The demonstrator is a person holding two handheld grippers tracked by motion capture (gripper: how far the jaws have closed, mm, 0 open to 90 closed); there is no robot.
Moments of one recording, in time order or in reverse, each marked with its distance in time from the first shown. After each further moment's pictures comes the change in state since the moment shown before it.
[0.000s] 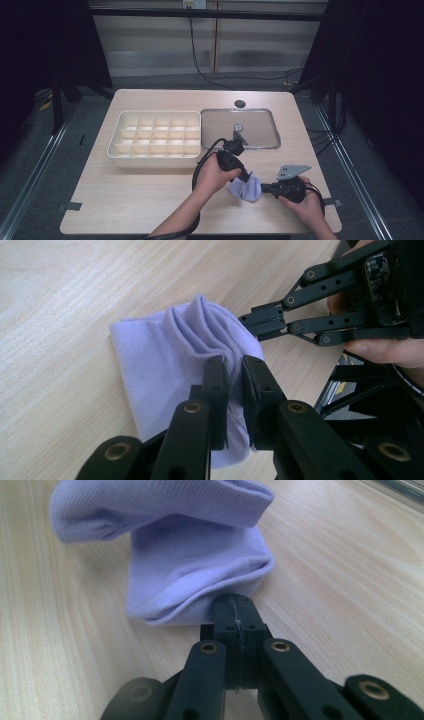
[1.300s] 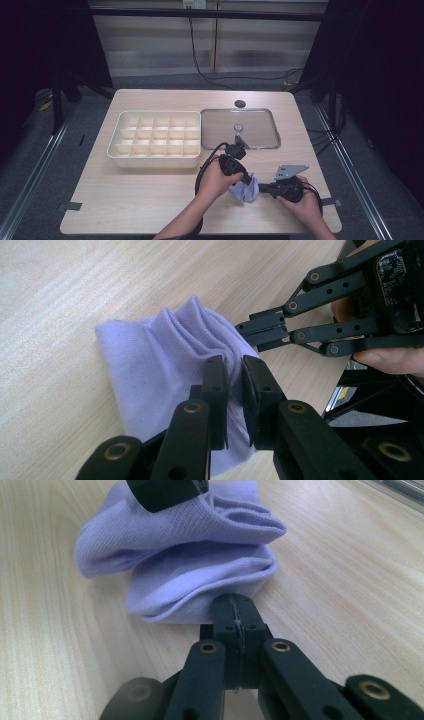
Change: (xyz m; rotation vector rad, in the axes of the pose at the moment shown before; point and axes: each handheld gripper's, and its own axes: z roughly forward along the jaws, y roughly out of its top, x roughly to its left) left arm 0.000 -0.005 0.014 -0.021 -0.003 0.004; right arm 0.002 0.003 0.005 -0.005 0.012 -0.009
